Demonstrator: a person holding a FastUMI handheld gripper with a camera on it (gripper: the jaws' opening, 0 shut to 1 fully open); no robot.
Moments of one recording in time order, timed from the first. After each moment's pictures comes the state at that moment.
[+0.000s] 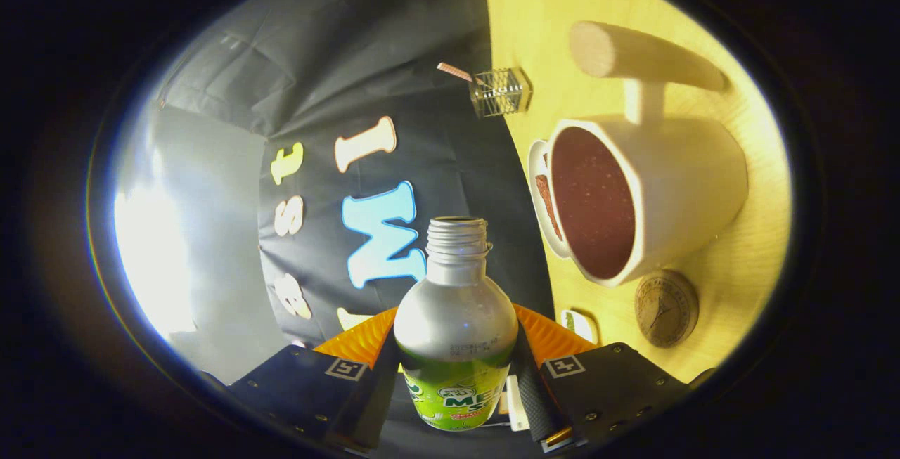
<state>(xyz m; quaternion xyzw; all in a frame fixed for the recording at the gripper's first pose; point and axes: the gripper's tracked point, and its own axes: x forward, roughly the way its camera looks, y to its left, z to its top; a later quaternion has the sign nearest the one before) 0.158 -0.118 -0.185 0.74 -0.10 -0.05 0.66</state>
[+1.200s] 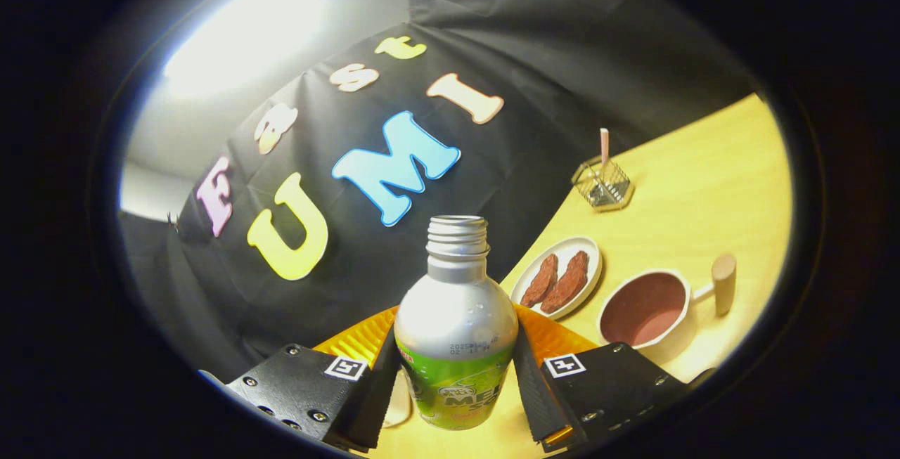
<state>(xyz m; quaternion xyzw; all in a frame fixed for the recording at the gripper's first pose) 0.155 -0.109 -0.156 0.35 -0.01 -0.14 0.93</state>
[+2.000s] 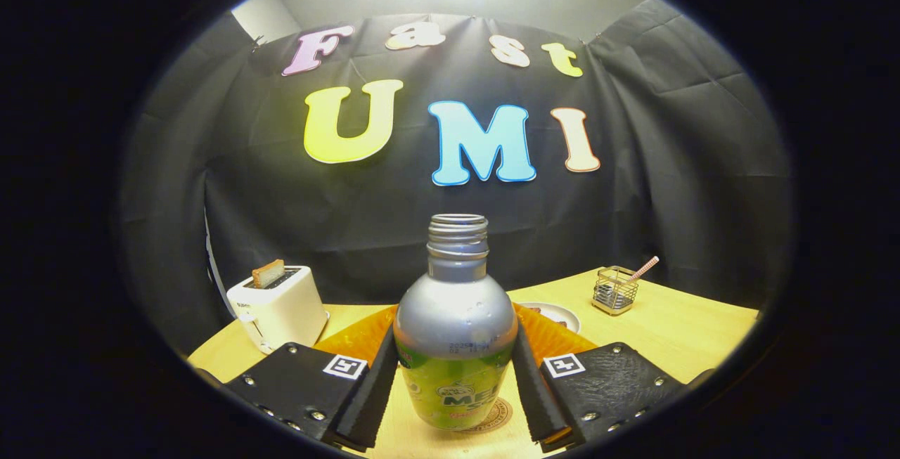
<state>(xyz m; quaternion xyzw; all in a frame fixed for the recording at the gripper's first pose) 0.166 -0.069 -0.135 0.03 0.05 -0.11 0.99</state>
